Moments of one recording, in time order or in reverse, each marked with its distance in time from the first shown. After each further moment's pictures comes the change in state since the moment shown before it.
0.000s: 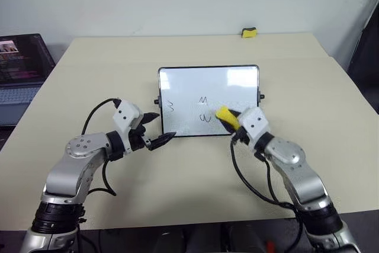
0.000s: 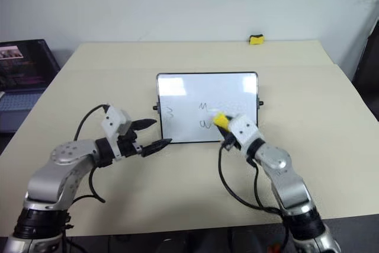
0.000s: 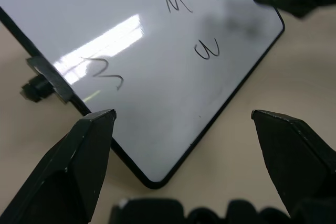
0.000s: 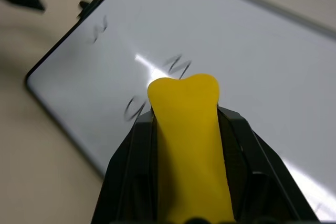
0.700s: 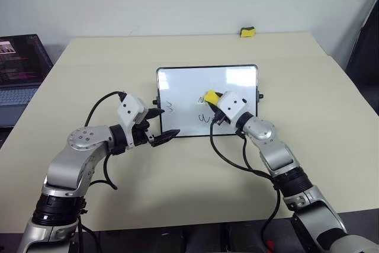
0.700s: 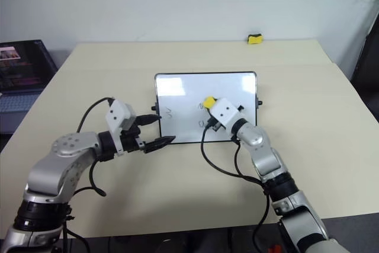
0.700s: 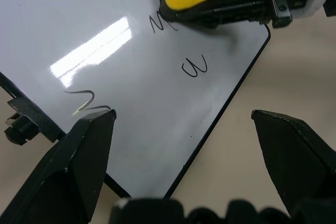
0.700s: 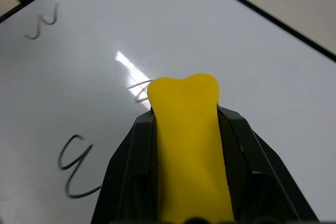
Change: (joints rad) left arm -0.070 0.006 -0.021 -0.005 0.001 0.012 -0.002; right arm -0.156 0.082 0.081 0.392 -0.112 -0.189 -0.009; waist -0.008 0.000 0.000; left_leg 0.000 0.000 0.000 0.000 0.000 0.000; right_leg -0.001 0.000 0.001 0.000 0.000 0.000
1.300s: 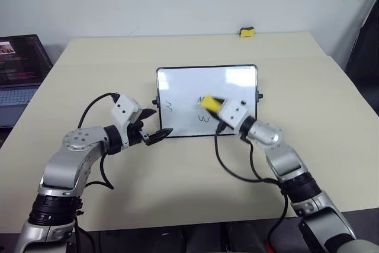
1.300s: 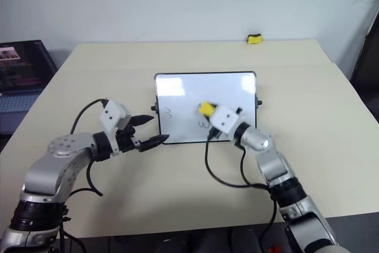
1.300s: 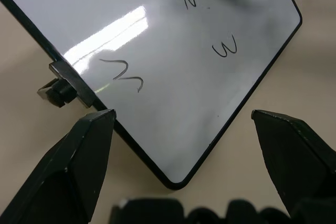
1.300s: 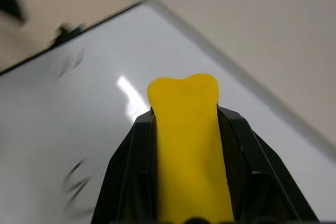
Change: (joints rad) left arm 0.014 0.017 0.021 0.049 0.018 -0.005 0.024; right arm -0.060 -0.041 -0.070 -0.072 0.017 -0.135 0.029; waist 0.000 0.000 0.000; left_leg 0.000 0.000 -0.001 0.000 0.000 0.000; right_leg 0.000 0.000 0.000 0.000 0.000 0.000
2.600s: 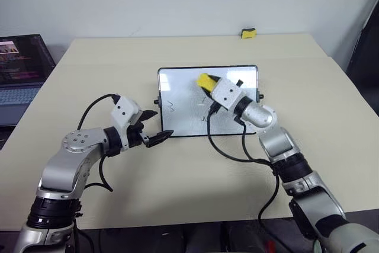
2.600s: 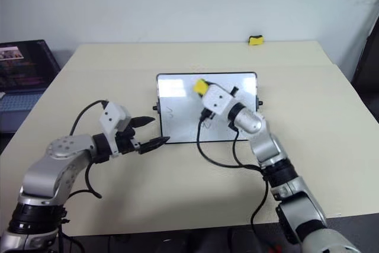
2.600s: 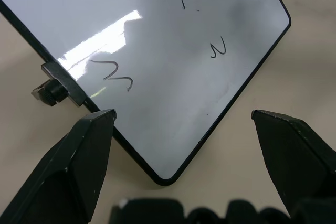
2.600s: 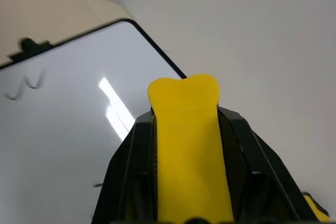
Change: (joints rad) left arm 0.017 0.001 0.006 -0.036 -0.011 0.016 -0.004; right arm -0.101 0.033 0.030 0.166 -0.104 0.003 -0.036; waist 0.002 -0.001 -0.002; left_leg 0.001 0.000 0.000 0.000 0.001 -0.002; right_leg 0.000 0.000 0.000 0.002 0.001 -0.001
